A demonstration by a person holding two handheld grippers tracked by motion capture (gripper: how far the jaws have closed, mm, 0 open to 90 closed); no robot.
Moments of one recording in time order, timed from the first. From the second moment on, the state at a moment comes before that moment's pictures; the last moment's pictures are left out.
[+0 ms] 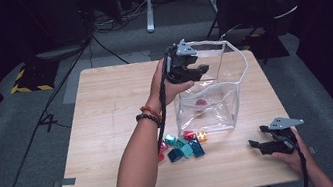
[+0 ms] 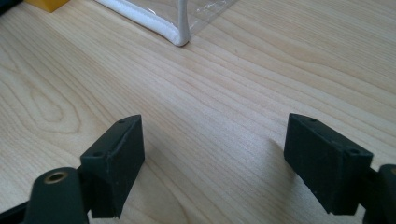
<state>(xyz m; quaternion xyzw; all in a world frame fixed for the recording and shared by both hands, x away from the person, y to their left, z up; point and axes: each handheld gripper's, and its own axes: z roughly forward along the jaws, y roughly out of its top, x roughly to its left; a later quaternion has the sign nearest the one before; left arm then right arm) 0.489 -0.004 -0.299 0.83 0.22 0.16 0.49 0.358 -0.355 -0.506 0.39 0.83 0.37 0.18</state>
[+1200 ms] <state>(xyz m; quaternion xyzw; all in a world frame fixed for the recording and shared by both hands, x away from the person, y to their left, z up) 0.459 0.079 -0.282 0.80 0.27 0.21 0.49 0.358 -0.355 -0.506 0.39 0.83 0.37 0.18</state>
